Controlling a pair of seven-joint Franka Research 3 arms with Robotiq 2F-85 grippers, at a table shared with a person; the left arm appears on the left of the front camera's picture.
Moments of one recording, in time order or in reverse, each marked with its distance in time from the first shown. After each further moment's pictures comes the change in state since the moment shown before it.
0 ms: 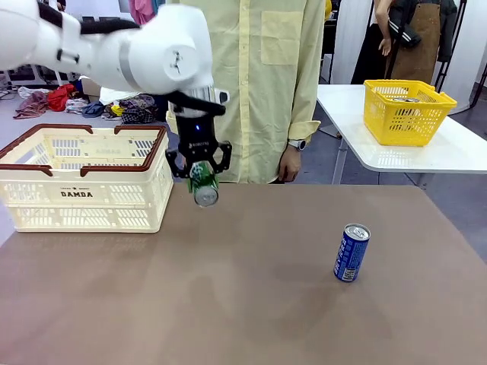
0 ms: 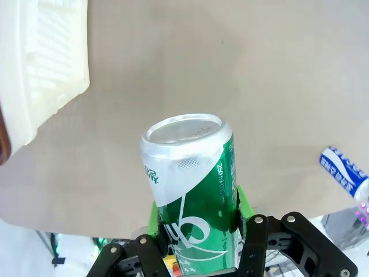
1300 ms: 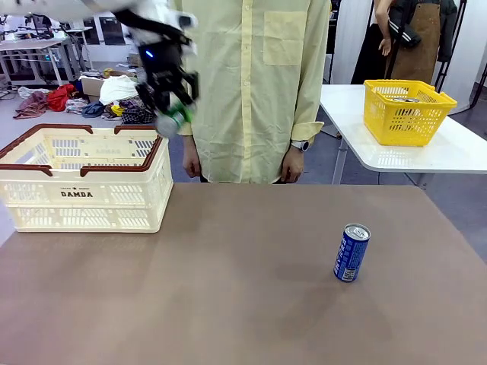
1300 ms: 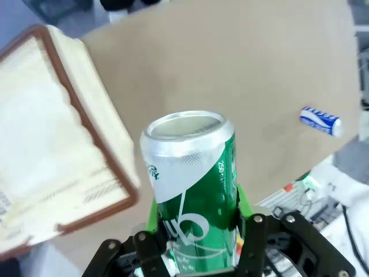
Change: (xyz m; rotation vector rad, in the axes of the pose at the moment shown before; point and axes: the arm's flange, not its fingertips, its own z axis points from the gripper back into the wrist) left arm 0.090 0.076 0.139 -0.150 -0.054 -0.434; right arm 0.000 0.000 0.000 0.000 0.000 0.000
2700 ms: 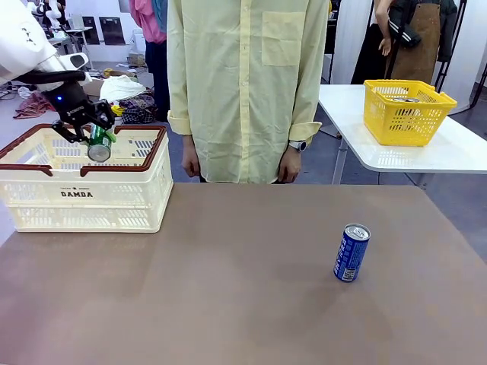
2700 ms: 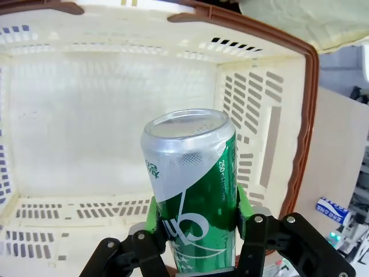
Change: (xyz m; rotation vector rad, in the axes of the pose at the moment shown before) left arm -0.041 0.227 -0.056 -0.089 -0.229 0.444; right arm 0.000 0.000 0.000 -0.001 0.001 -0.002
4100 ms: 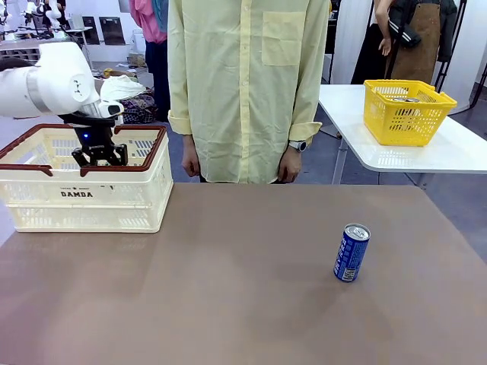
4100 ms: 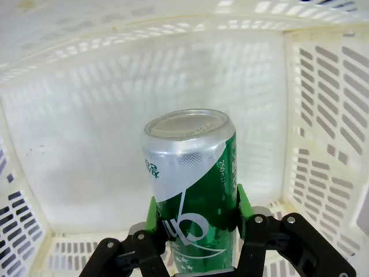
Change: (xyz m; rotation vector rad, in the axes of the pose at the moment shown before) left arm 0.018 0.004 -0.116 0.264 0.140 -0.219; right arm 0.000 0.000 0.000 0.000 0.000 0.000
